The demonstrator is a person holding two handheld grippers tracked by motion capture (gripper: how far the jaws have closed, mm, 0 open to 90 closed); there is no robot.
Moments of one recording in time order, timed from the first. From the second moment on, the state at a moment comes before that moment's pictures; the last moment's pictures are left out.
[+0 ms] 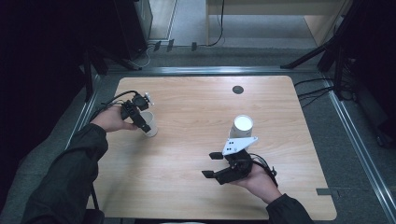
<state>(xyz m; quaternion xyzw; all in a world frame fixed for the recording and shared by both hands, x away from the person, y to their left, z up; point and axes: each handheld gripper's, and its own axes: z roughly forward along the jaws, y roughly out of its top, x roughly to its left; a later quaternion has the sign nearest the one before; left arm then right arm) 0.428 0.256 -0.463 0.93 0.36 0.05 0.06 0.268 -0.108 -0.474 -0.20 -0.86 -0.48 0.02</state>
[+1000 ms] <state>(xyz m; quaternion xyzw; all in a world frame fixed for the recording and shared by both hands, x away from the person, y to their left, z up) 0.420 0.282 -0.426 0.90 0.40 0.04 0.16 0.268 -0.109 -0.473 -0.20 -0.86 -0.48 0.03</state>
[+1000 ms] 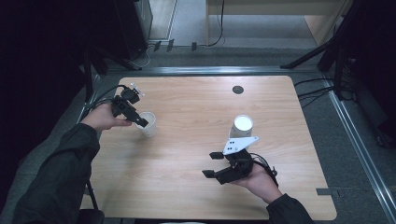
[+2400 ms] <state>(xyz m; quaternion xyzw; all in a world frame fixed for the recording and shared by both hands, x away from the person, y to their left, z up) 0.345 0.224 -0.408 0.87 0.34 0.05 0.35 0.259 -0.179 -0.454 -0.20 -0.87 -0.45 0.00</state>
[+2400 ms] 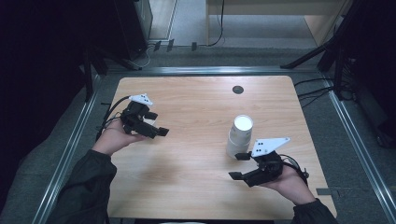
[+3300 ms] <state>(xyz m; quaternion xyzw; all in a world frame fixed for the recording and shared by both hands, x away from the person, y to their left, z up) 0.310 0.203 -0.444 0.87 0.33 0.03 0.37 0.281 -0.231 -0.455 -0.26 -0.86 -0.44 -0.04</state>
